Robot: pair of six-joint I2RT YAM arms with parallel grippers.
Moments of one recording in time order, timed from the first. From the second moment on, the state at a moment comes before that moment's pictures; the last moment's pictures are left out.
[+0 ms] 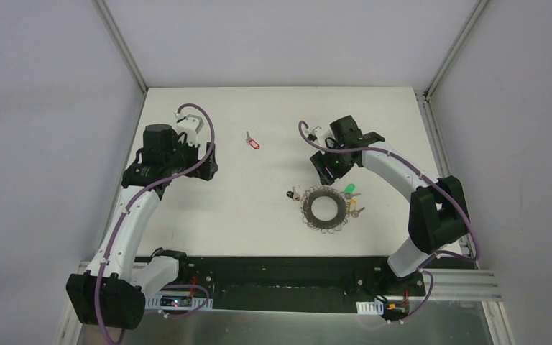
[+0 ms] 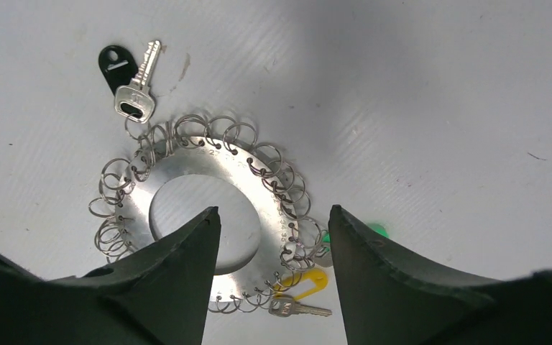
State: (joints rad) left arm -0.09 1.01 0.95 -0.59 0.26 0.09; right arm 0.47 1.61 1.20 -0.71 -0.21 -0.28
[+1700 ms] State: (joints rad) left arm -0.28 2.36 1.99 -0.77 0.32 -0.42; right arm 0.27 1.42 1.03 -0.73 -0.30 -0.19
